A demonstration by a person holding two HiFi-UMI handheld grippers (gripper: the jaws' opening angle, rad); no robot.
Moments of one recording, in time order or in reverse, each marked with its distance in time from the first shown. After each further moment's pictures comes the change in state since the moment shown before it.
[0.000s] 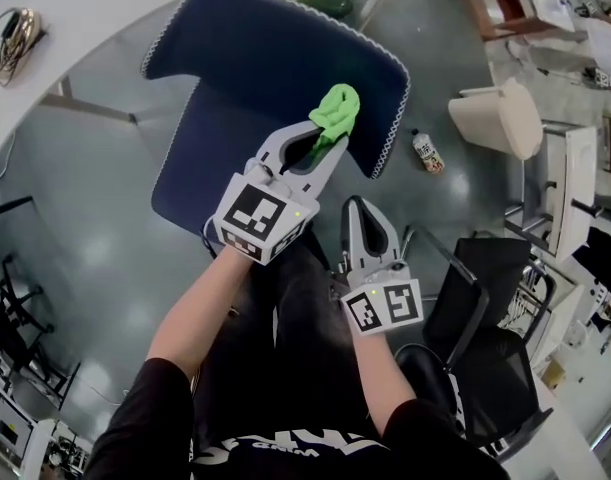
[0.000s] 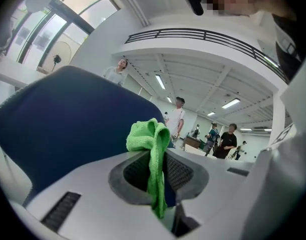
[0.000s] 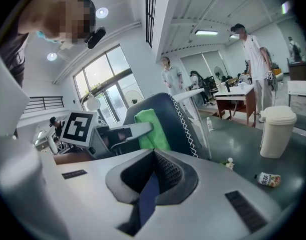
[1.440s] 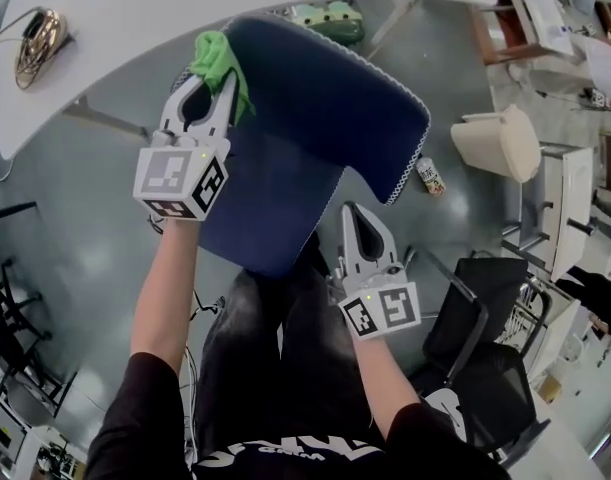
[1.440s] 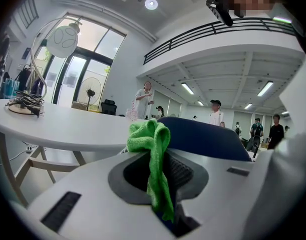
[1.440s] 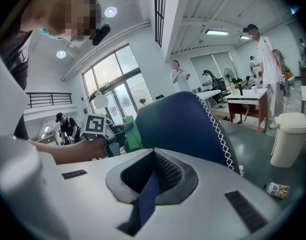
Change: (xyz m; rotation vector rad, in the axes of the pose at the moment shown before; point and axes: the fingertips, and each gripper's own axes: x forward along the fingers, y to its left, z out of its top) left arm -0.097 0.203 0.092 0.111 -0.135 0.442; right arm 0.049 0.049 0.017 -0.073 -0.002 0.073
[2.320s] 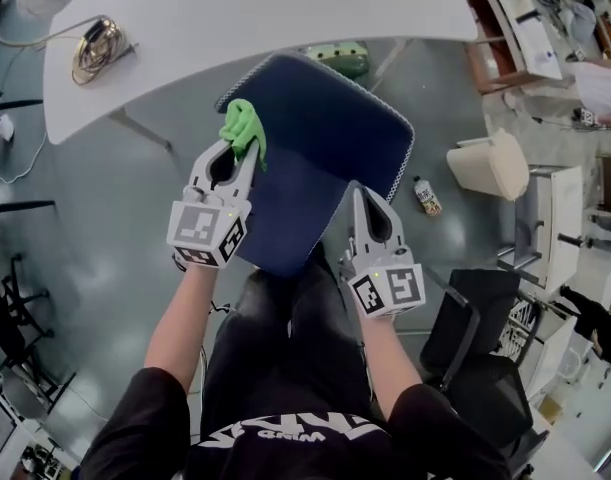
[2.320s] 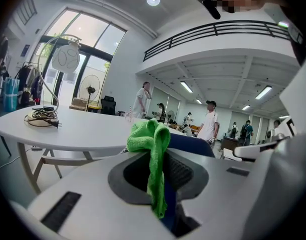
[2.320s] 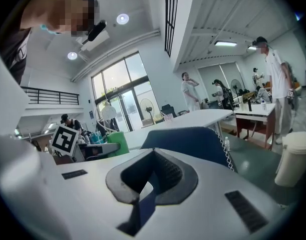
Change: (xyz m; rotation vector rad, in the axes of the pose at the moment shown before) left arm -0.101 -0.039 0.039 -0.029 0.061 -0.022; right arm -0.005 0.042 0.085 -0.085 -0.094 0.043
